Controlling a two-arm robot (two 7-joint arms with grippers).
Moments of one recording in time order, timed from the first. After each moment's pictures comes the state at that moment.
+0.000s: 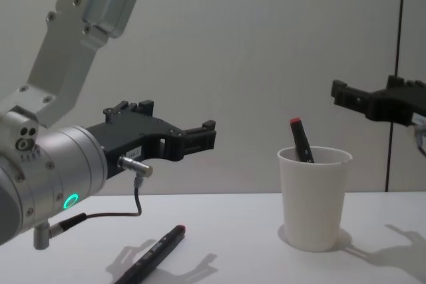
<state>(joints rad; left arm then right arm) -0.24 0.38 0.45 -1.63 -0.20 0.01 -0.01 0.24 0.16 -0.18 -1.47 0.21 -0.11 0.19</state>
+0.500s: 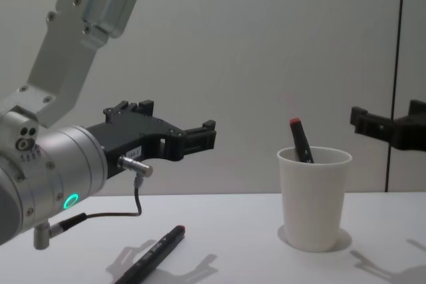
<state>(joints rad) -0.24 0.38 0.45 -1.63 -0.20 0.01 -0.01 0.10 0.26 -0.20 -1.63 0.25 -0.03 0.12</state>
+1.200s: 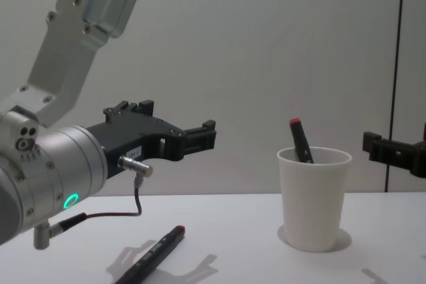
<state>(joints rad) -0.24 0.38 0.45 -1.63 -0.20 0.01 -0.01 -0.01 0.34 -0.23 -1.77 0.29 0.03 0.07</state>
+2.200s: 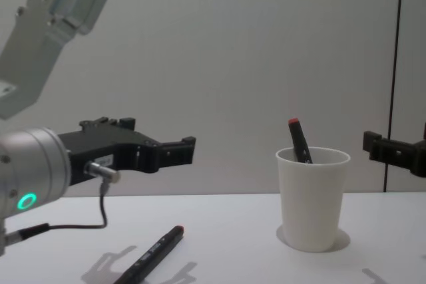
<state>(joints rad) -0.19 0.45 0.41 -1.72 -0.29 0.15 -0.06 -0.01 0.34 -0.23 -1.77 0.29 0.03 0.07</state>
